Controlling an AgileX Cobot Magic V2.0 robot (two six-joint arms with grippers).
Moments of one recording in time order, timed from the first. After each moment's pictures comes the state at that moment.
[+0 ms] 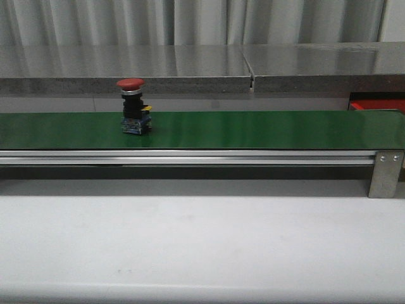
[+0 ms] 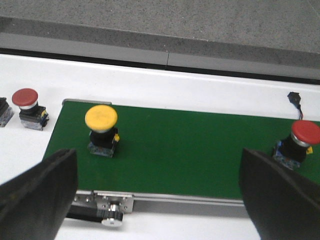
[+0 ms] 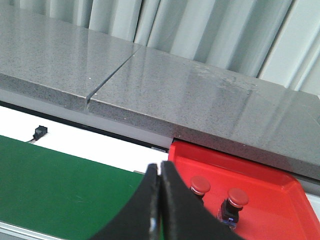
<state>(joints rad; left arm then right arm) 0.15 0.97 -0.83 -0.54 0.49 0.42 -0.19 0.62 -0.49 1.37 0.17 -1.56</state>
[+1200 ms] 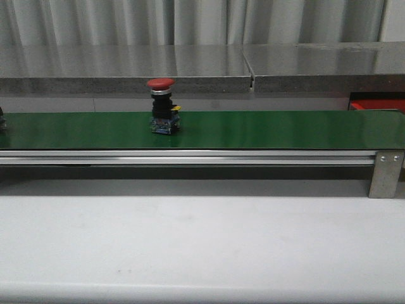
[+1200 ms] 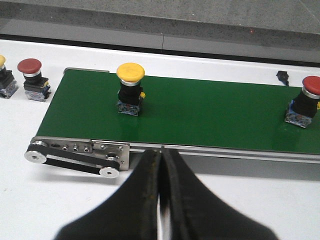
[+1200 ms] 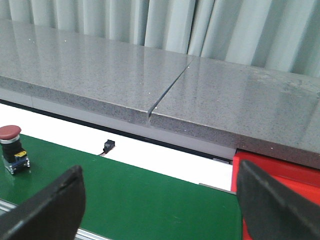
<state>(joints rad) 0.15 0.63 -0.55 -0.54 0.49 0.43 -0.19 0.62 -0.49 1.50 0.35 -1.56</state>
